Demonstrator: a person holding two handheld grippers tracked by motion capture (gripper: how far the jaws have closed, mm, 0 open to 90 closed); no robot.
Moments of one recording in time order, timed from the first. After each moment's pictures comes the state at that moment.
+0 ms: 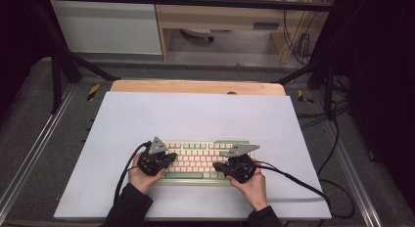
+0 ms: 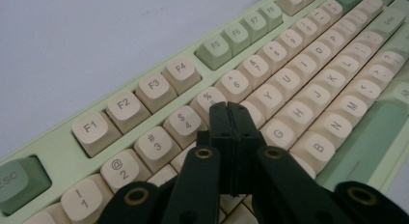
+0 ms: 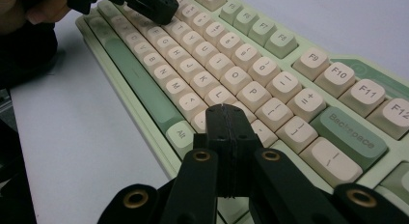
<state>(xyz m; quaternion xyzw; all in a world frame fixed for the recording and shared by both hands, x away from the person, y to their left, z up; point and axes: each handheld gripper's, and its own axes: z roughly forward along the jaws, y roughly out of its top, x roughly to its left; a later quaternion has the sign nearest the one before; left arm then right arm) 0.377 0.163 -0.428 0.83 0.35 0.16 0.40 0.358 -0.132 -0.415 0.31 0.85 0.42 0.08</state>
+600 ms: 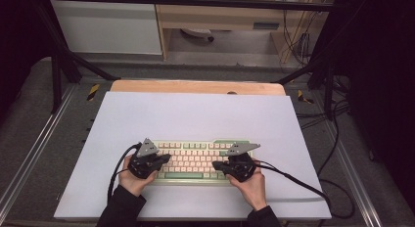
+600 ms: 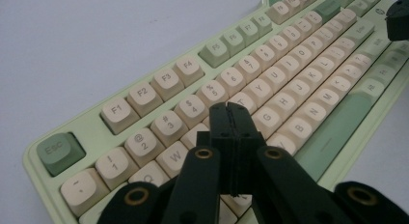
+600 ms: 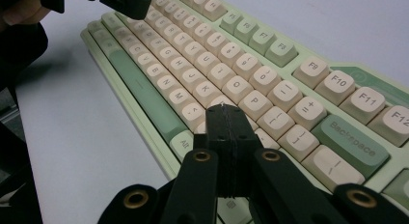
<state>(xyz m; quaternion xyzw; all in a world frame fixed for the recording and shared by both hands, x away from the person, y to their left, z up) 0.362 0.185 -0.416 0.83 0.35 0.16 0.41 0.360 -0.131 -0.412 0.32 0.84 0.43 0.07</state>
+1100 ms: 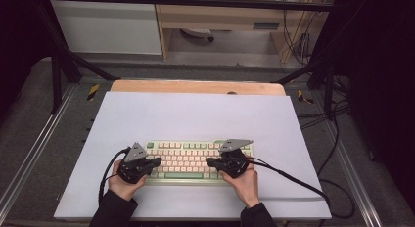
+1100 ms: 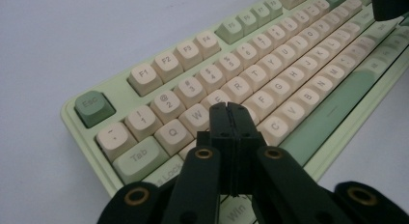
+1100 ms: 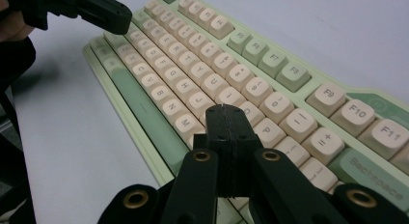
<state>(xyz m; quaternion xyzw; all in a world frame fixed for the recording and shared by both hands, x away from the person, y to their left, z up) 0.350 0.210 -0.419 0.82 0.37 0.16 0.41 0.369 -0.111 -0.408 0.32 0.84 0.44 0.07</state>
